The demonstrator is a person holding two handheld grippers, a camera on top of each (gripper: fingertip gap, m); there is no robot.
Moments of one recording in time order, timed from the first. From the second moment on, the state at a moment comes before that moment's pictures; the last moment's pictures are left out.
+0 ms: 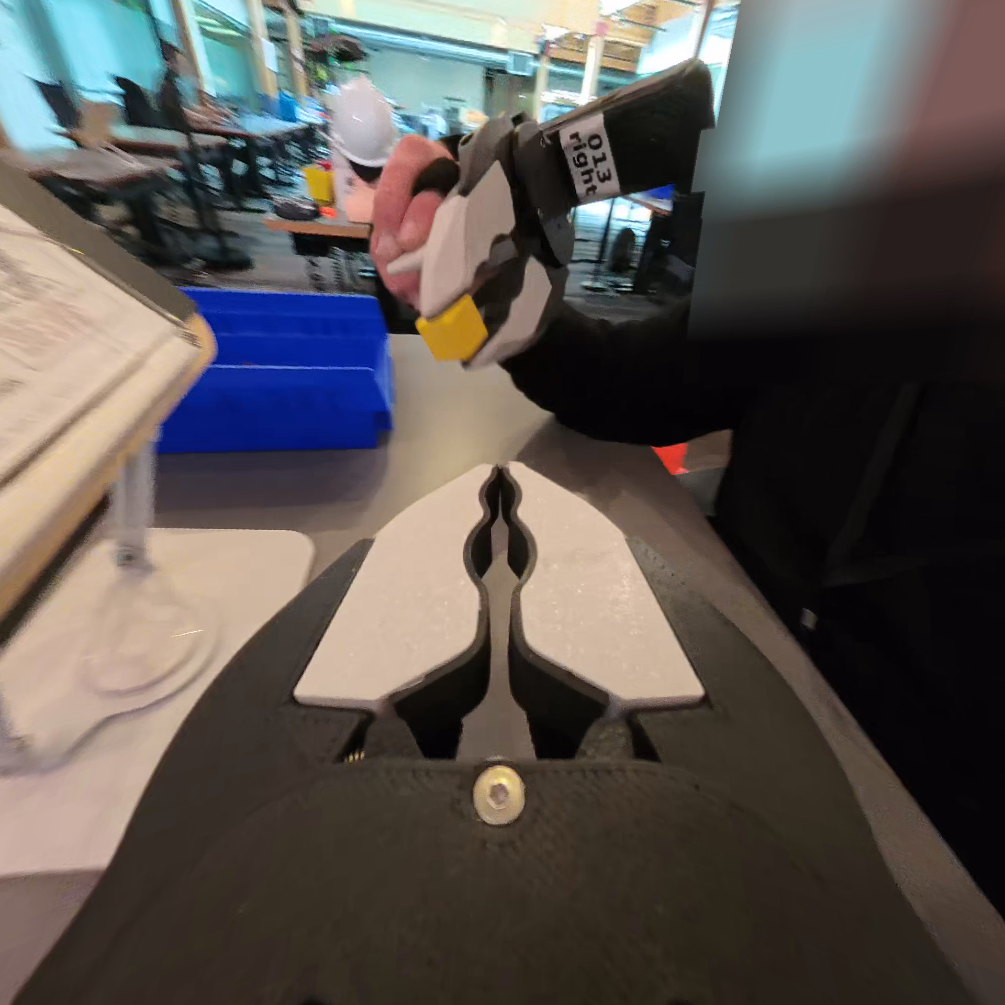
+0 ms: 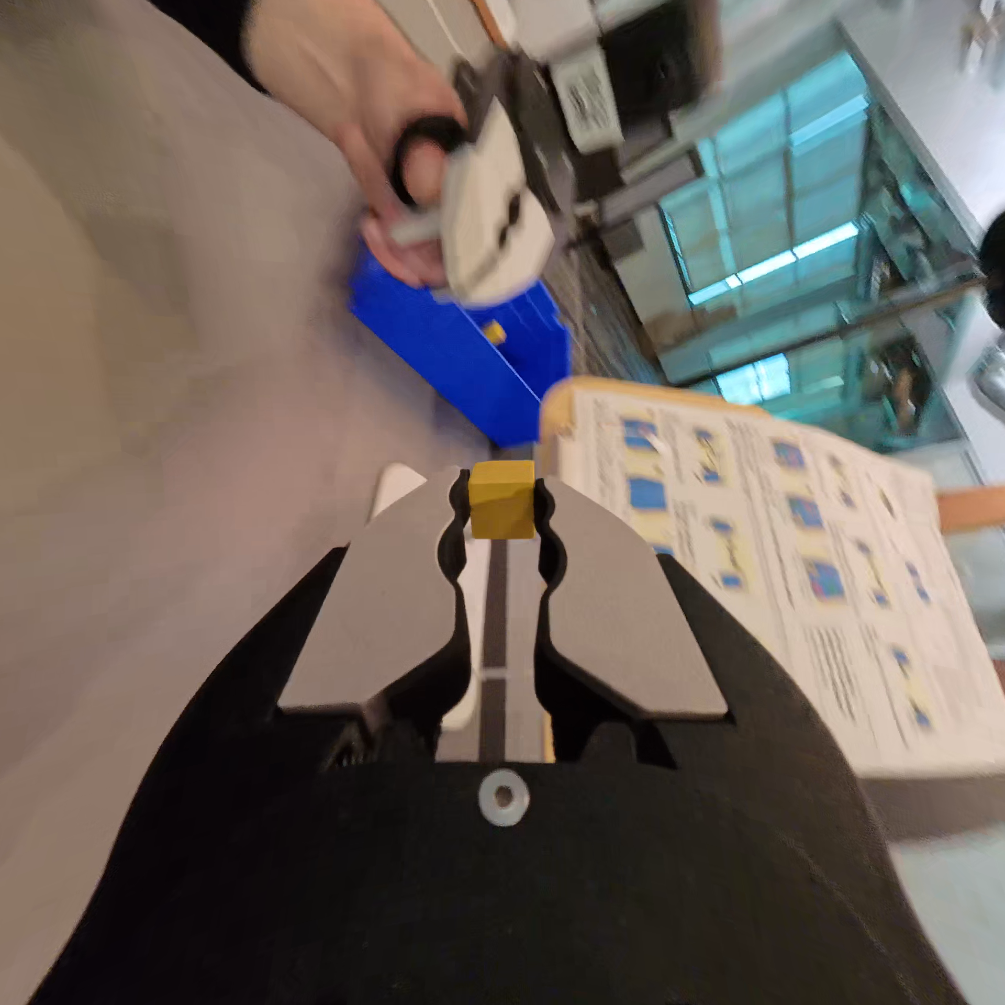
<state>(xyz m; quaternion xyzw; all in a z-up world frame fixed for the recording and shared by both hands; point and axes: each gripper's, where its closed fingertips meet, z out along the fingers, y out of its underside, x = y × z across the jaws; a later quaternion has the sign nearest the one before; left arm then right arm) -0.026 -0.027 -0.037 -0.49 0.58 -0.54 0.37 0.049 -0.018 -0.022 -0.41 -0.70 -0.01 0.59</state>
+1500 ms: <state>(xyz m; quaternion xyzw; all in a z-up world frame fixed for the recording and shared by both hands) -0.098 0.050 -0.005 -0.58 0.57 -0.26 0.52 0.295 0.135 -0.021 -0.75 -0.36 -0.06 0.55</state>
